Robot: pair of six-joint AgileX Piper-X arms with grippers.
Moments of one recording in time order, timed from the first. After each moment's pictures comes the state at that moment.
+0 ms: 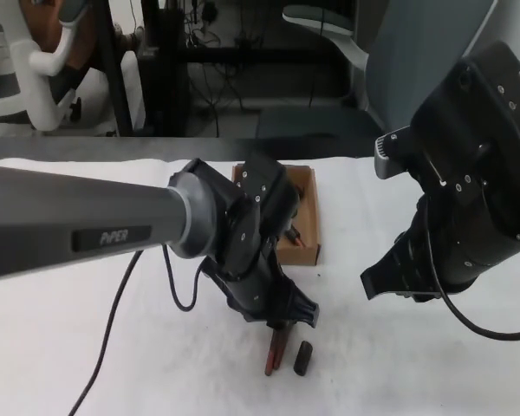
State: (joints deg) left arm -40.8 106.6 -65.5 29.6 0.0 -12.8; right arm 32.6 73.1 -57.9 56.2 10.3 10.5
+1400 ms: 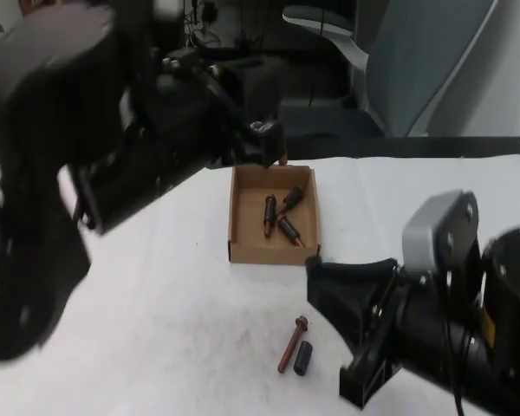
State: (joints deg) left arm -36.1 64.5 -38.9 -23.6 13.9 -16.2; right arm 45.0 55.4 -21.7 -13.7 -4.4 8.6
